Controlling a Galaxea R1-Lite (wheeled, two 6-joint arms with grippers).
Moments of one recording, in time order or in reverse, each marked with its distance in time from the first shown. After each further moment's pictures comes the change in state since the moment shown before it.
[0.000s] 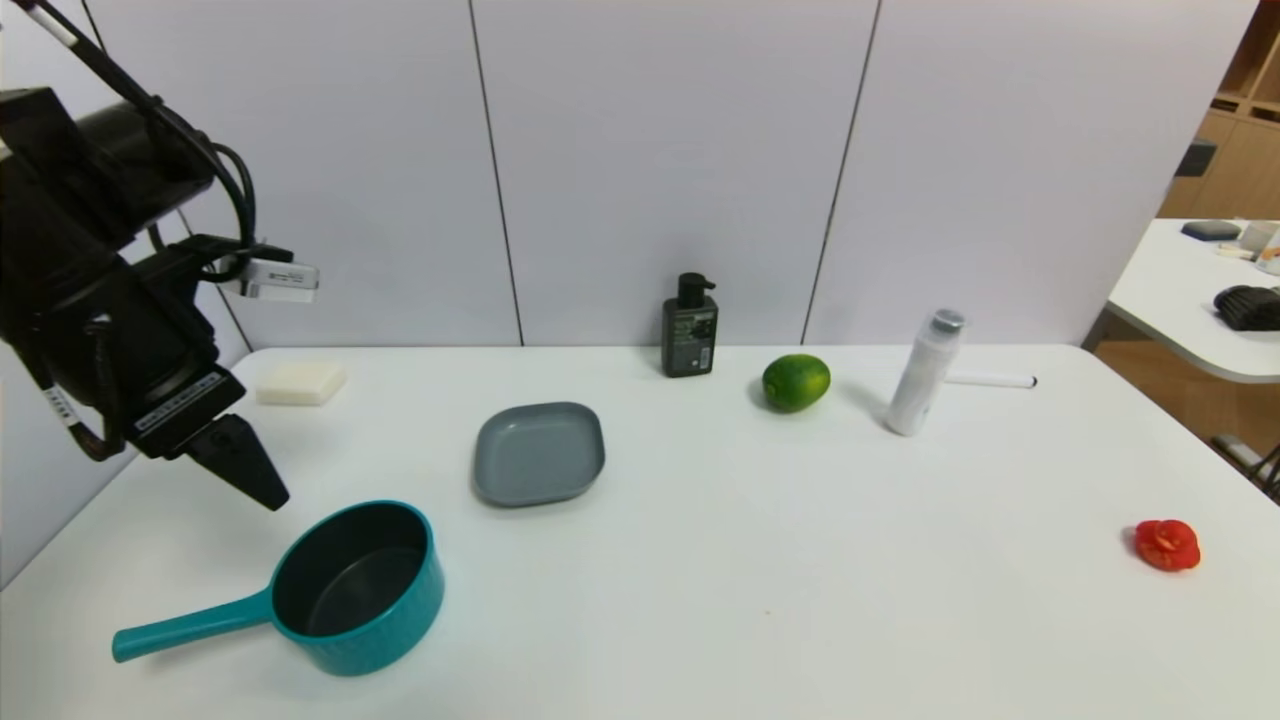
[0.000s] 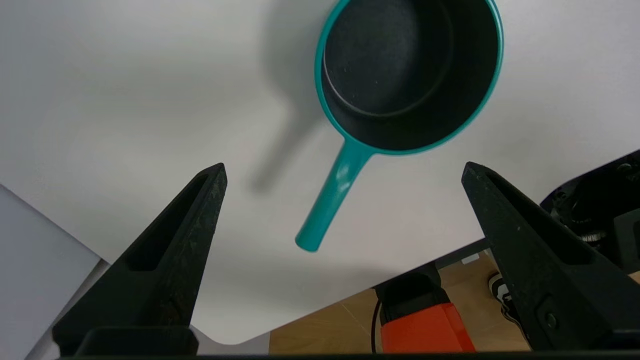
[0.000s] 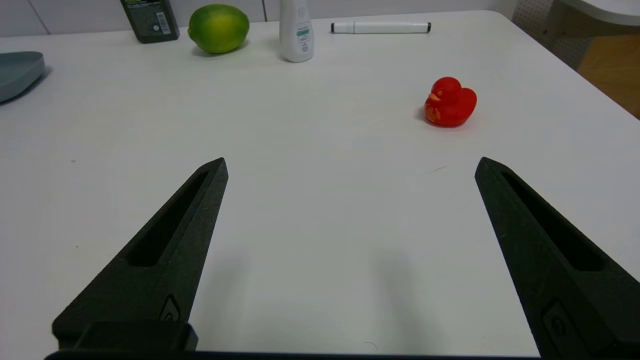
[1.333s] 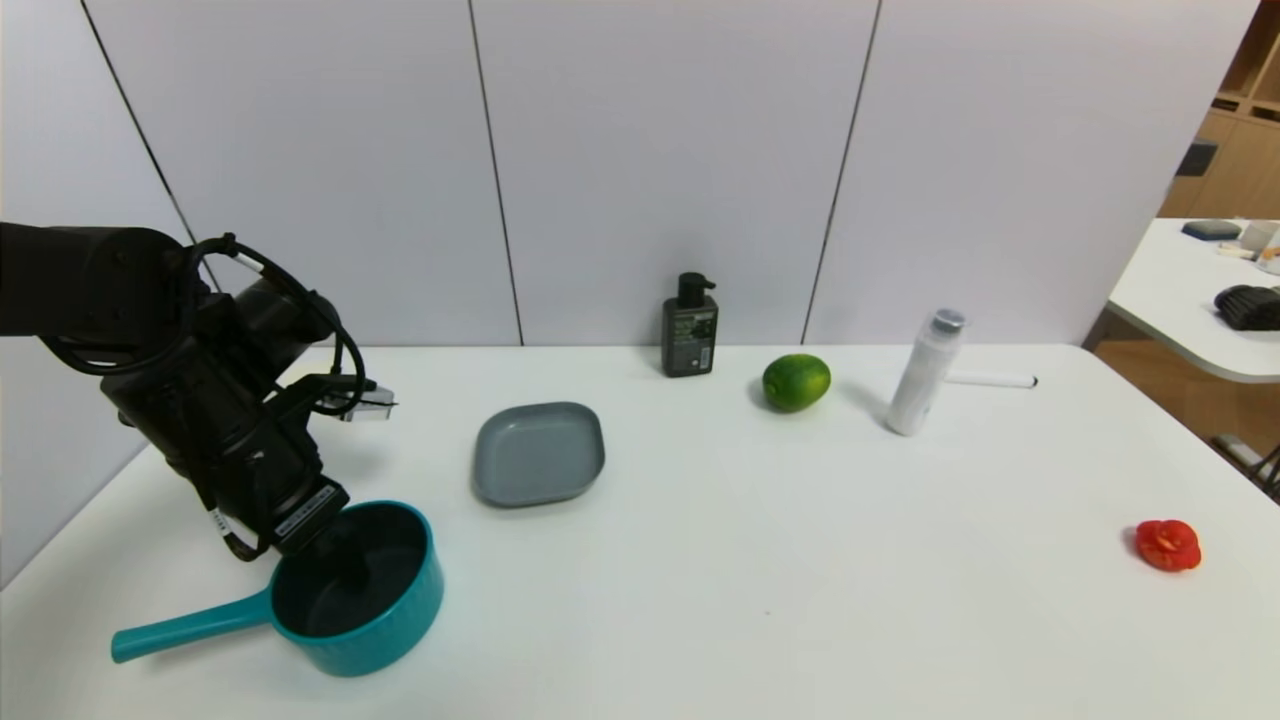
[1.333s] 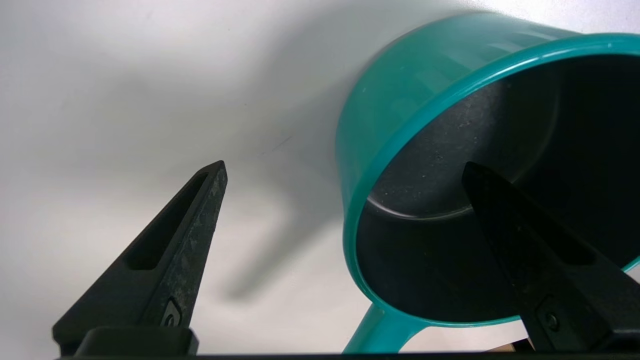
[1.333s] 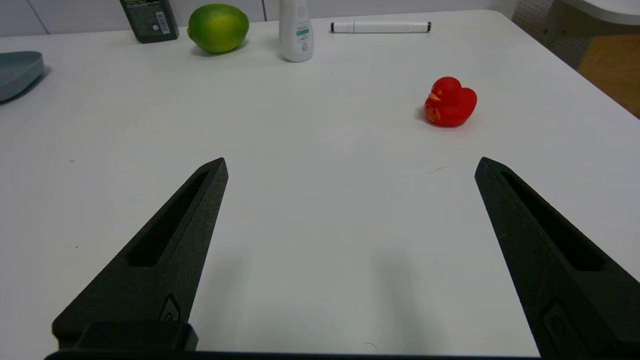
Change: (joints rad) left arm -0.017 0.048 0.549 -0.523 0.010 -0.058; right arm 0.000 0.000 0.000 0.000 0.000 0.000
